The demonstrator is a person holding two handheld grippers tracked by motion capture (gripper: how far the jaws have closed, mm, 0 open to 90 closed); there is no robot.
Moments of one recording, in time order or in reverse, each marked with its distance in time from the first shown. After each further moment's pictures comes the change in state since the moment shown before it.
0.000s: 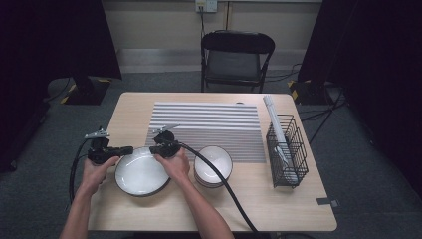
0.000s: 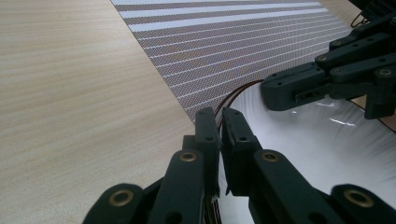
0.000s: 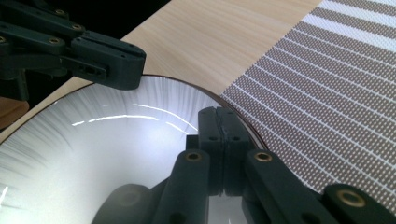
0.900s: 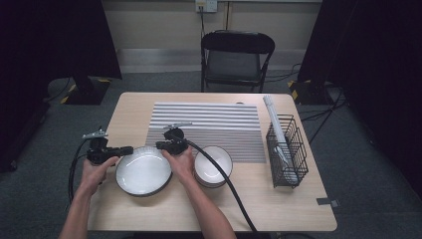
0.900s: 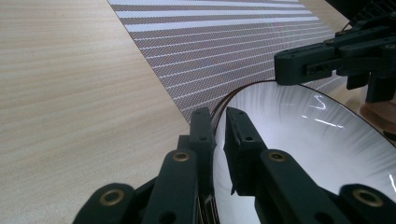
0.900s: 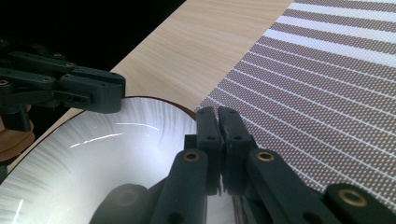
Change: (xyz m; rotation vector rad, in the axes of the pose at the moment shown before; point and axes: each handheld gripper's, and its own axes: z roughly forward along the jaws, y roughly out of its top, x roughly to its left) left arm 0.003 -0.002 0.000 -0.023 -0.031 -0.034; right arm -0.017 -0.003 -0.019 -0.080 -0.014 0.115
